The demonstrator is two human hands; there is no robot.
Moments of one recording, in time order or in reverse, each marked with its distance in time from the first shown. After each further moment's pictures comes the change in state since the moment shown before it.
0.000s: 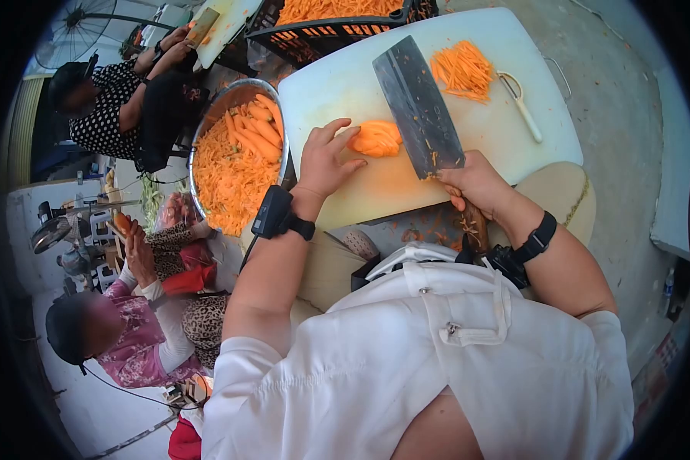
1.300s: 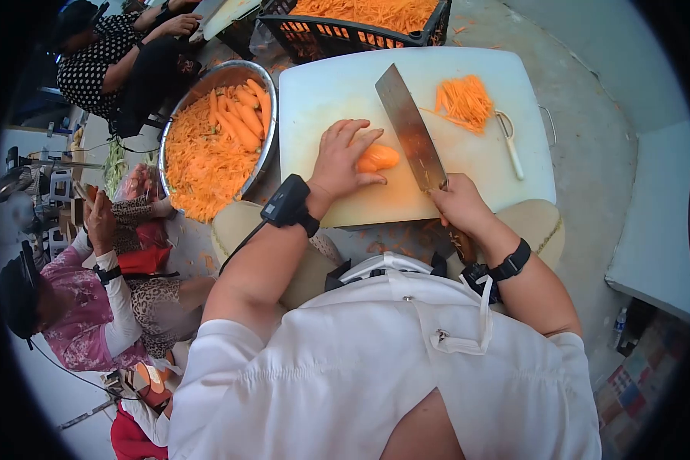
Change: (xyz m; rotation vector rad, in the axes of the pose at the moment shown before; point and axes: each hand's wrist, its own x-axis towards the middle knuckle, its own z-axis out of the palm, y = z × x) left_hand 0.006 0.028 0.023 0.063 0.181 0.135; right_hand 0.011 0.004 -0.005 -0.566 0.124 -0.022
